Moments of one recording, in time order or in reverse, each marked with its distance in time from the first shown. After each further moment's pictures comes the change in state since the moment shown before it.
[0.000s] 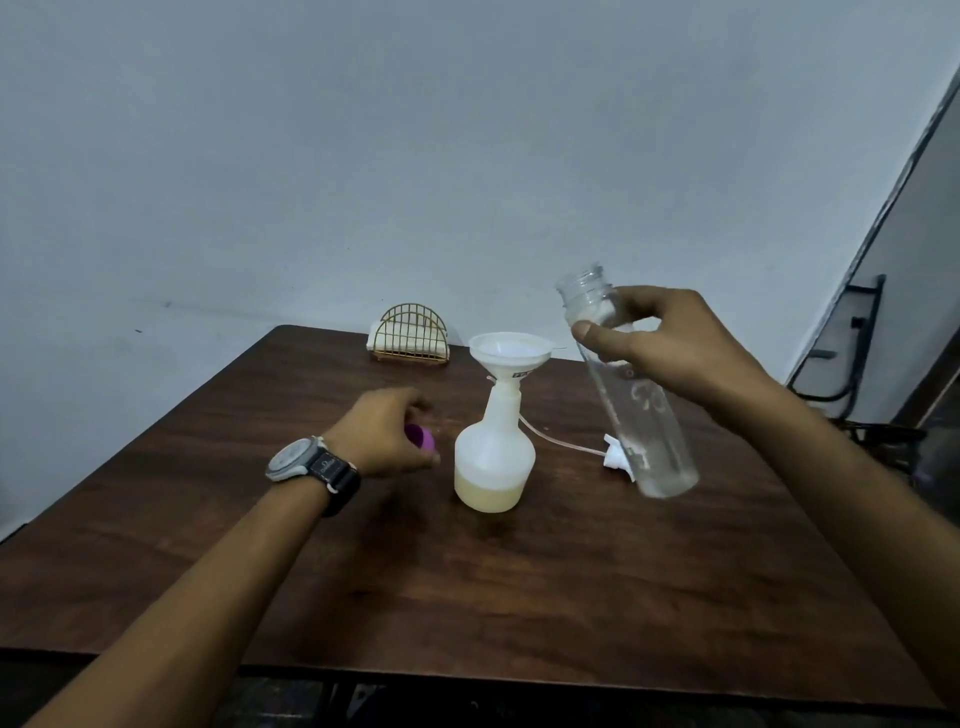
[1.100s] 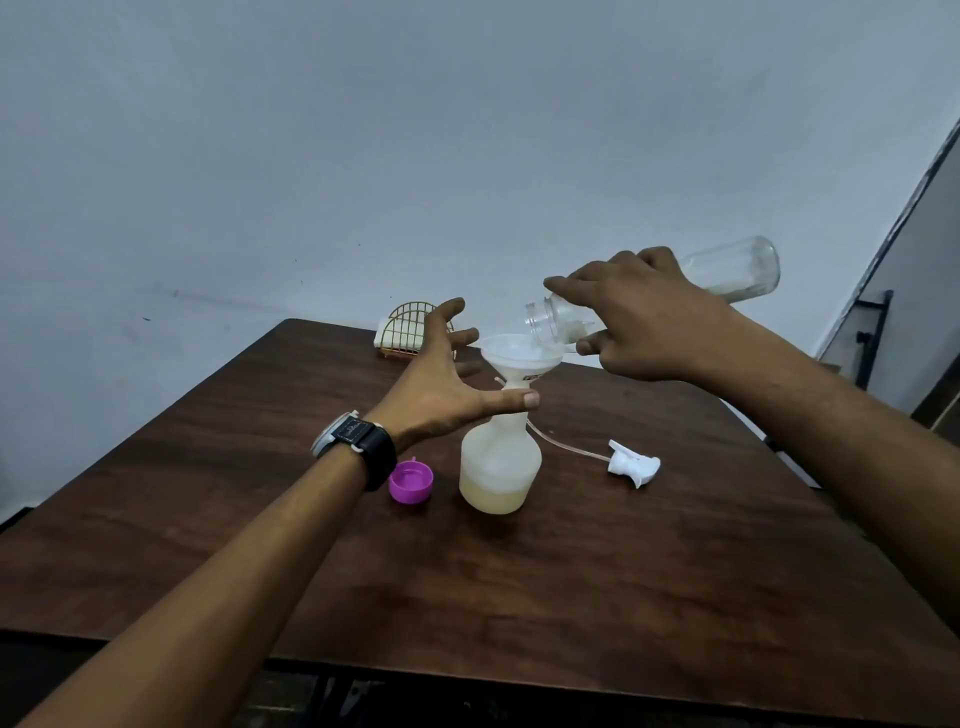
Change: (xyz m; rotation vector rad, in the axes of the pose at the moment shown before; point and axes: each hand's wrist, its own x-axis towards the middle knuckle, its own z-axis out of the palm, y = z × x) left_hand 0.008 0.049 -0.002 -0.791 0.121 0.146; right_hand 0.033 -0.037 0.008 -1.060 -0.128 -0.543
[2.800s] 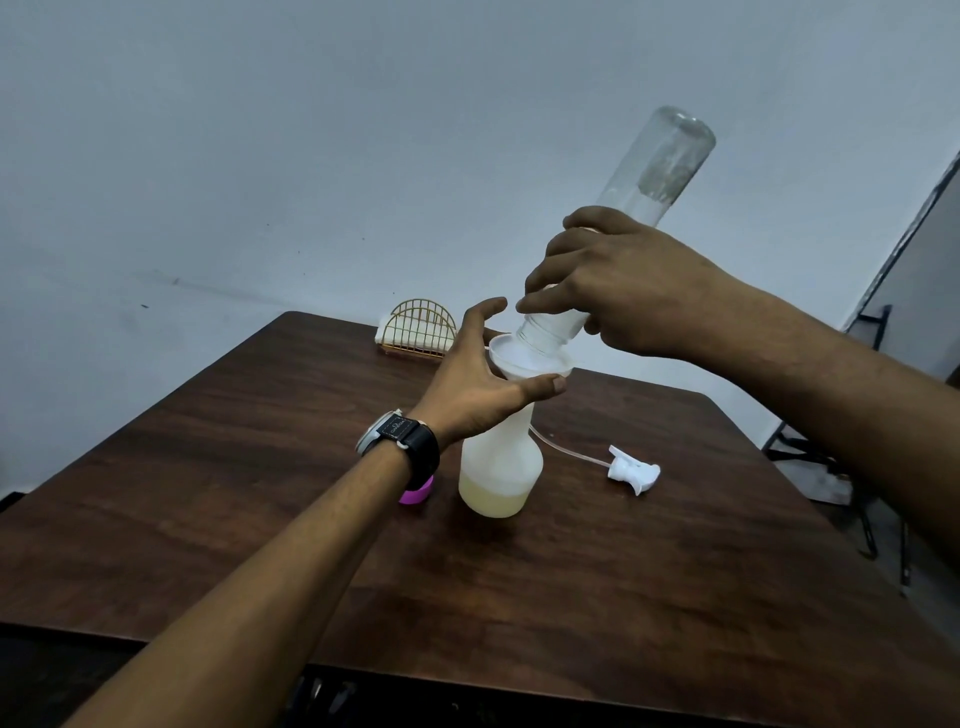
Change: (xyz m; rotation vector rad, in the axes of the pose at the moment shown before) left_hand 0.016 0.002 0.025 -0.001 0.088 0.069; right_hand 0.024 -0.007 -0.033 -0.294 0.074 -0.438
